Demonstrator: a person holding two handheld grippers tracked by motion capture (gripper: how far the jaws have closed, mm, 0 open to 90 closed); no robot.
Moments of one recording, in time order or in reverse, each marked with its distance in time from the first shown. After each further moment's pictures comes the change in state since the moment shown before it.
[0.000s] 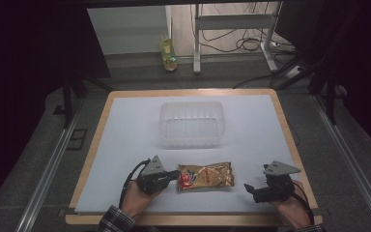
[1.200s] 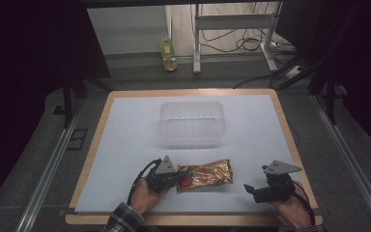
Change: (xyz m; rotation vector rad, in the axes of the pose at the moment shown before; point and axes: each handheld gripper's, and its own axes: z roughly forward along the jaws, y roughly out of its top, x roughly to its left) left arm 0.001 0.000 0.031 0.103 0.025 0.044; right arm 0.000 0.003 -0.003 0.012 0.039 0.025
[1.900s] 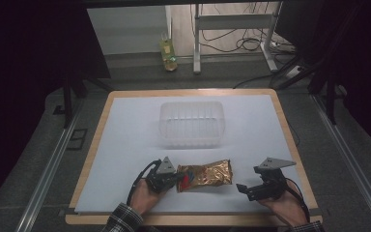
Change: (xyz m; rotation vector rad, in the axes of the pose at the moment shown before) left arm 0.003 -0.006 0.004 0.028 -0.003 -0.027; right arm 0.008 0.014 0.009 0.013 0.123 0.103
